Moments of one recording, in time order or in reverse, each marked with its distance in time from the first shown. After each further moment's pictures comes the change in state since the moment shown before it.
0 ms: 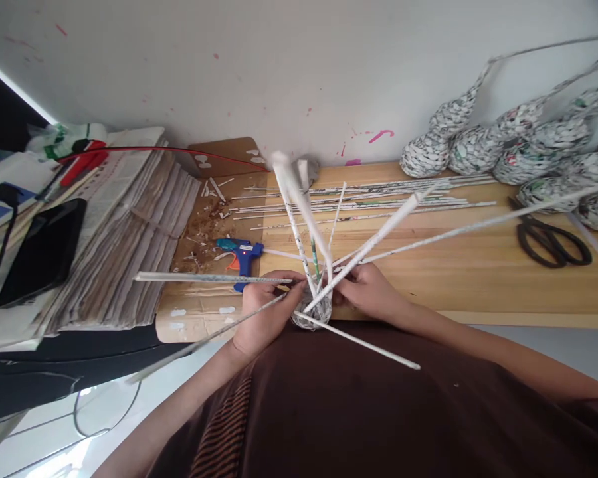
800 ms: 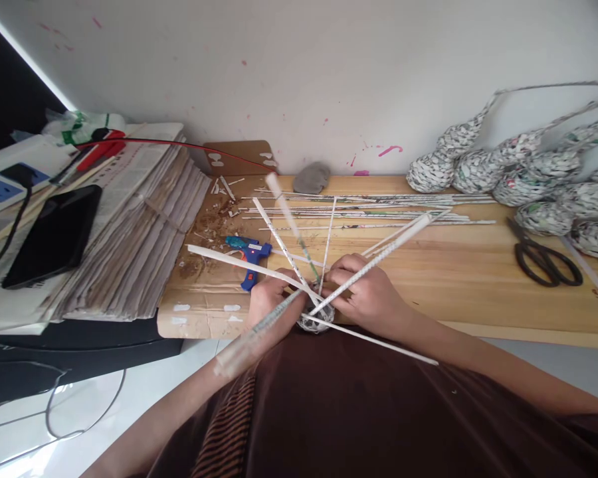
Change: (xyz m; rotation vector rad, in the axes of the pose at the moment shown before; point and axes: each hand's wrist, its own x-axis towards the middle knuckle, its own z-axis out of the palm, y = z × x) left_hand 0.001 -0.006 -0.001 0.077 0.036 0.108; right_hand -0.002 -0.025 0.000 -0.928 0.004 -0.616
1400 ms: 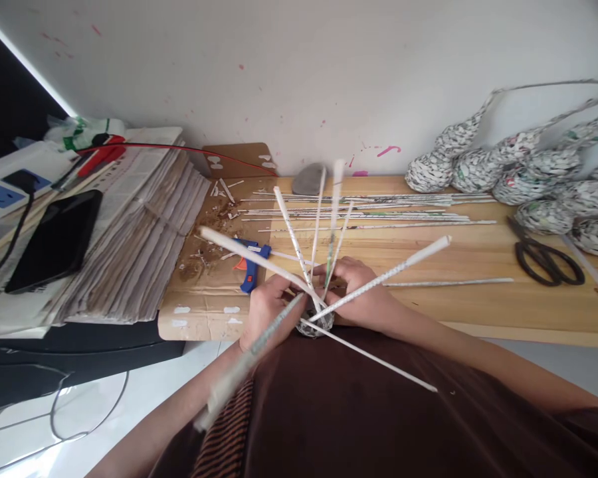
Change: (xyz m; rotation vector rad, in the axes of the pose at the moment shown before) left_hand -0.003 0.005 -0.002 -0.090 -0.018 -0.039; right_hand 0.006 -0.001 0.016 0.314 0.006 0.312
